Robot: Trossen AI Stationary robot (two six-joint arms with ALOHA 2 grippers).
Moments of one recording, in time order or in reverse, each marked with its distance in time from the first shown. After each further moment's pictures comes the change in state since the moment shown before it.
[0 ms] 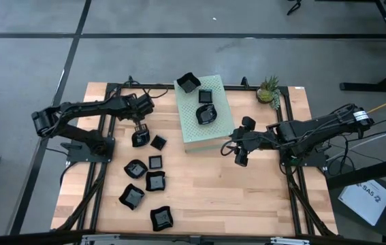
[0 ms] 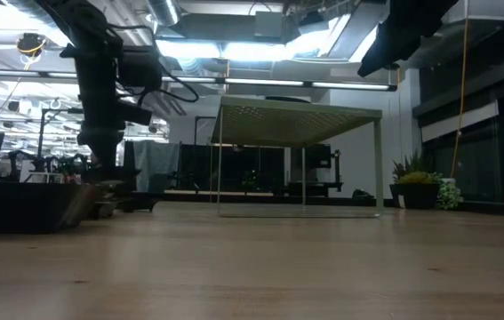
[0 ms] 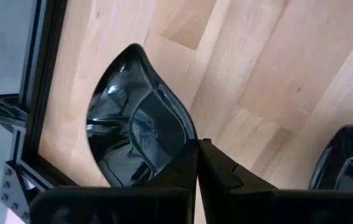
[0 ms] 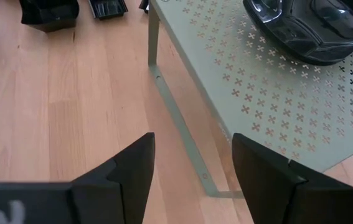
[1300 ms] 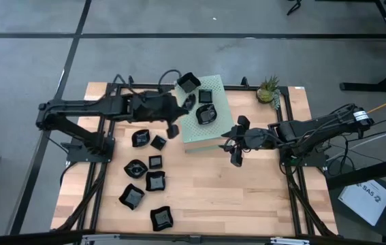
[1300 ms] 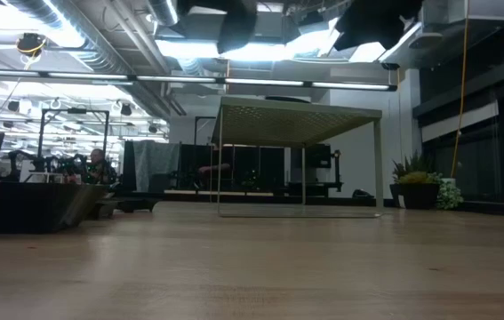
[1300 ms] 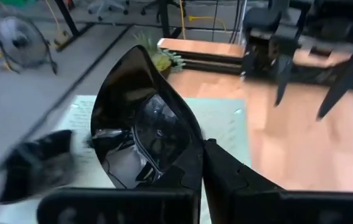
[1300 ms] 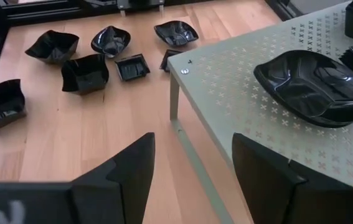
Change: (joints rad) left arm -0.478 0.041 0.612 0.241 0.072 -0.269; right arm 0.000 0.000 0.000 0.216 -0.009 -0.001
